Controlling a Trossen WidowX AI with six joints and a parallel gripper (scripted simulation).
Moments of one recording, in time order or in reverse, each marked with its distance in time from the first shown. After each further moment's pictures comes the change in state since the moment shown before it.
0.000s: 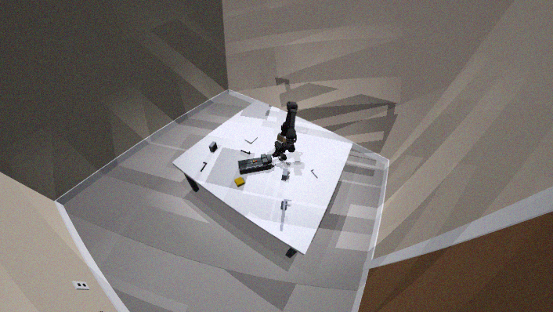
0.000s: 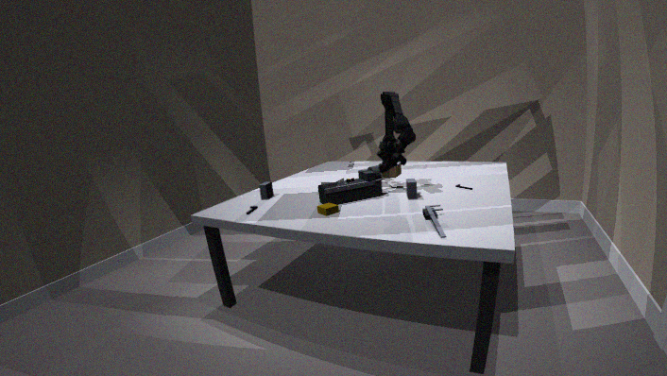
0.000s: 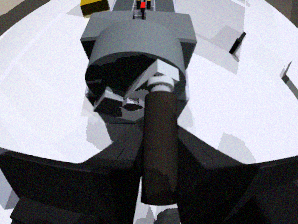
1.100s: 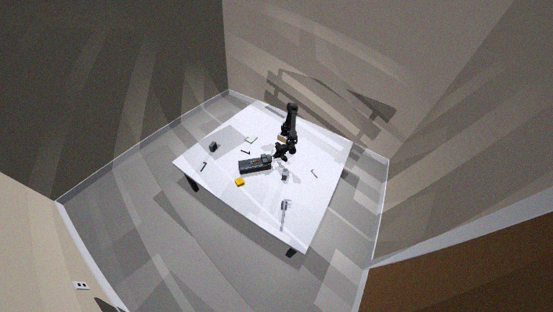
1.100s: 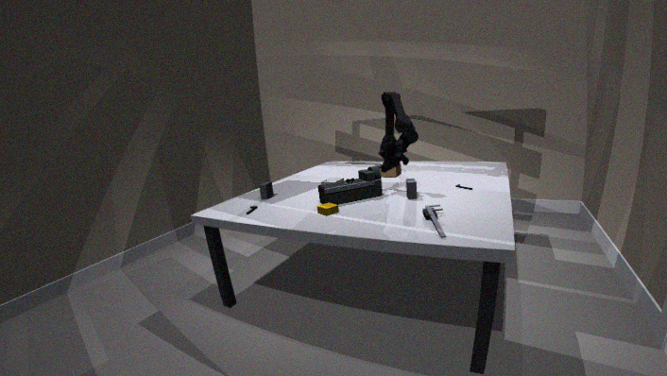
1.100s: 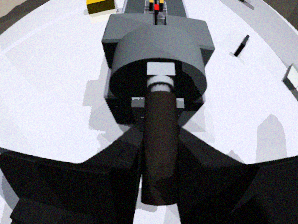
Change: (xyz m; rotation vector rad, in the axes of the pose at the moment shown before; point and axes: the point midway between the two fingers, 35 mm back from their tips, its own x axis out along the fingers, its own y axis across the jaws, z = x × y) arm -0.004 0.018 0.004 -0.007 0.007 -0.012
